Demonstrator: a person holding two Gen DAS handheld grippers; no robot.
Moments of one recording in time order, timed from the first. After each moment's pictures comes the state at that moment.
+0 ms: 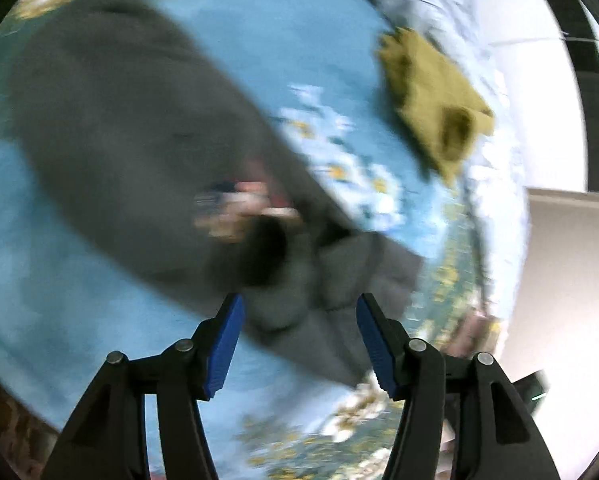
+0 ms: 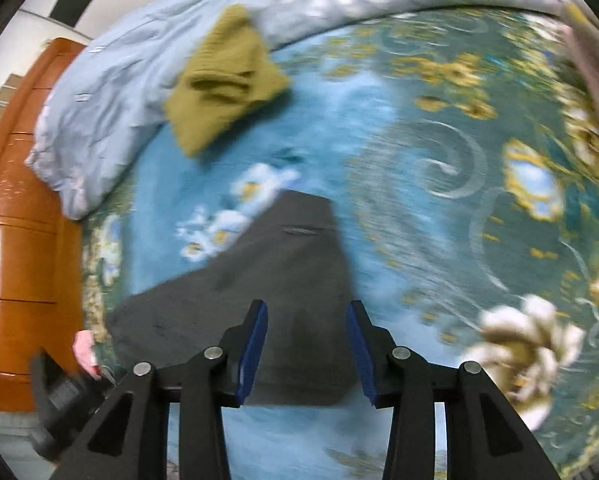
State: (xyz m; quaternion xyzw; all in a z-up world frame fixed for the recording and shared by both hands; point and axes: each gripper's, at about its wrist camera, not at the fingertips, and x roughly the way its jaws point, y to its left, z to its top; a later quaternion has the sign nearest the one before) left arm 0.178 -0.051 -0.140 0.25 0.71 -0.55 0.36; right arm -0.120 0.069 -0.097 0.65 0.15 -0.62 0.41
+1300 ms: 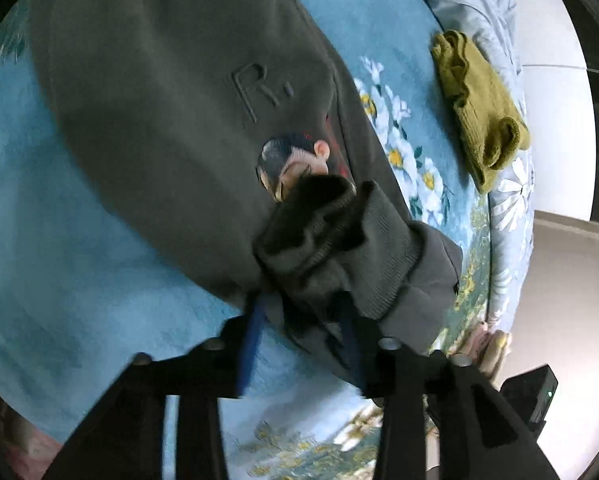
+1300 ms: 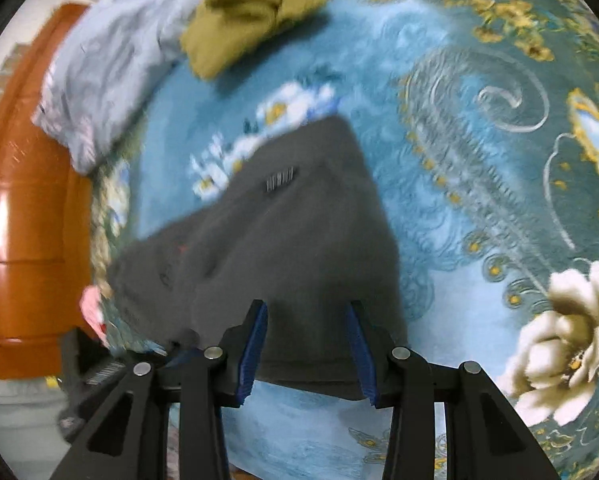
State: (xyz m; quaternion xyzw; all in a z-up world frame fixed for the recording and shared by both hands) left arm 0.212 -0.016 -0.191 0.24 0.73 -0.50 0.40; right arm -0.062 0.056 -0.152 0.69 0.20 -0.54 0.45
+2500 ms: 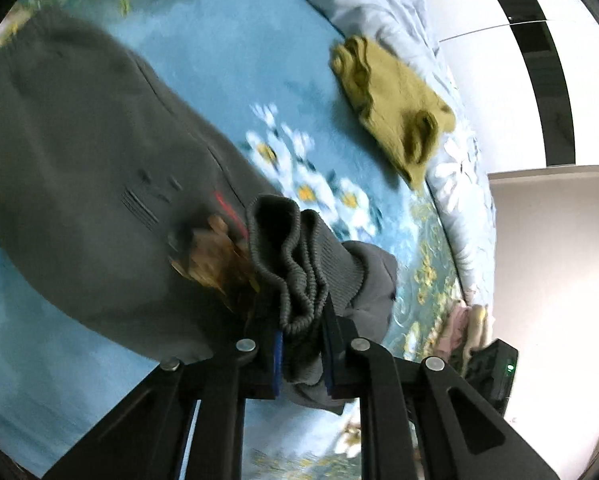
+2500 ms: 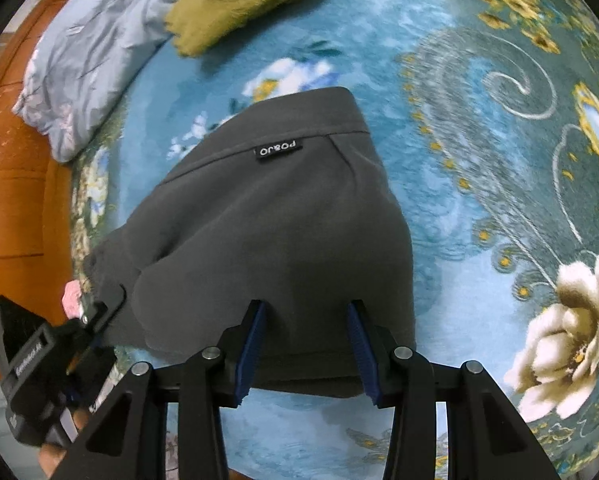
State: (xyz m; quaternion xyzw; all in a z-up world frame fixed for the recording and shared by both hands) left arm 0.230 -0.051 -0.142 0.23 0.65 -0.62 0.37; right arm -0.047 0.044 -0.157 0.69 0.22 -0.53 0.44
